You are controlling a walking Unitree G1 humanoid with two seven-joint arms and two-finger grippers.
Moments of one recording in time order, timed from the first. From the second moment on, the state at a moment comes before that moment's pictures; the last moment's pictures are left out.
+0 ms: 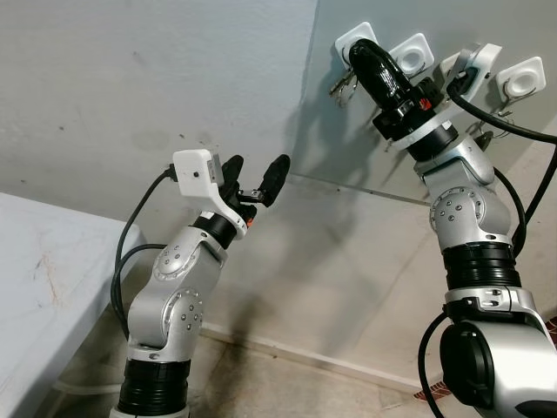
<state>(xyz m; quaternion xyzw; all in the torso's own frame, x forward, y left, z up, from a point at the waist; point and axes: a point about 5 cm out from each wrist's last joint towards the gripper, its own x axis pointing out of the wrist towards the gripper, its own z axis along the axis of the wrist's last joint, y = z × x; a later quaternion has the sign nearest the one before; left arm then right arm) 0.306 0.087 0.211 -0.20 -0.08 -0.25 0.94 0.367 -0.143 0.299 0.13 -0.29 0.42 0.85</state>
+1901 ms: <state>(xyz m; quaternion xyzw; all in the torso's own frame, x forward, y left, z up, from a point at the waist) 0.306 0.094 0.189 -0.17 -0.07 -0.22 0.96 0.312 -0.143 0.266 0.09 -0.29 0.45 0.84</state>
